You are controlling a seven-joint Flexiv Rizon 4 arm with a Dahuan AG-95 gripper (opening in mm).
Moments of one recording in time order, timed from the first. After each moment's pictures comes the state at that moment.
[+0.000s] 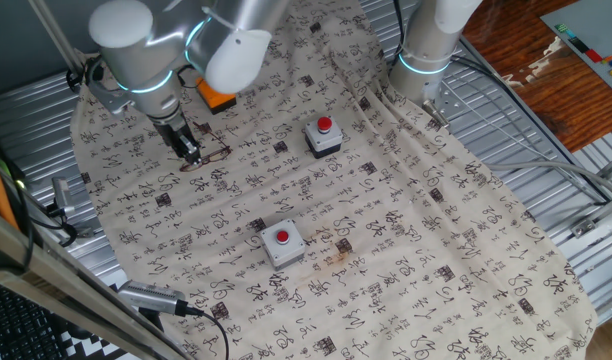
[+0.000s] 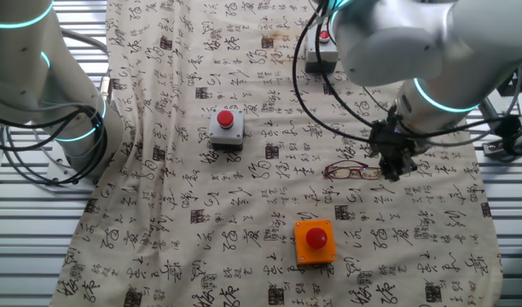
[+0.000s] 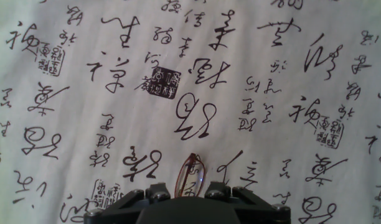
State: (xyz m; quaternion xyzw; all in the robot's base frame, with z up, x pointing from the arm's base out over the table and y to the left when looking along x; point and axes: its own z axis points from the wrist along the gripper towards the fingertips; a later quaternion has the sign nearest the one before) arm 0.604 -0.063 0.048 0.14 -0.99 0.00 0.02
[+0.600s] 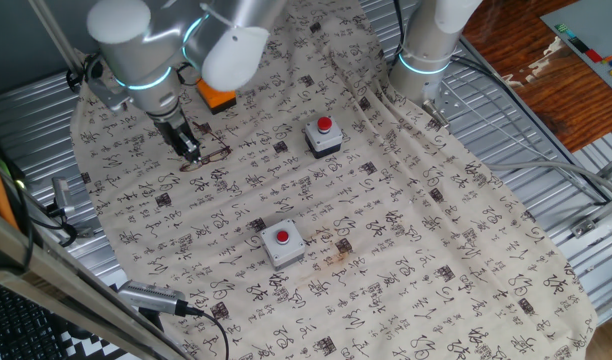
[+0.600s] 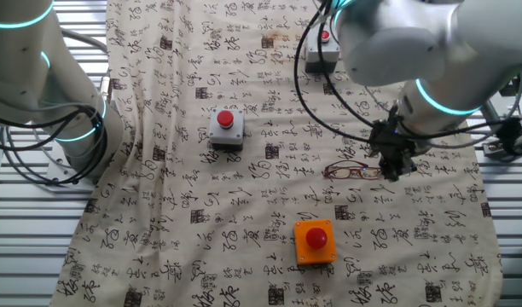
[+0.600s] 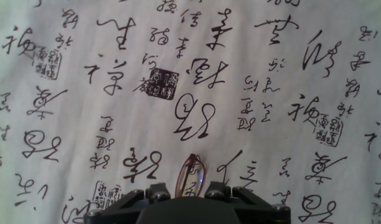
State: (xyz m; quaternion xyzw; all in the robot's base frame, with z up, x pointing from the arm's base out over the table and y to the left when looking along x) arm 0.602 -0.063 0.052 0.13 -0.99 -0.02 0.02
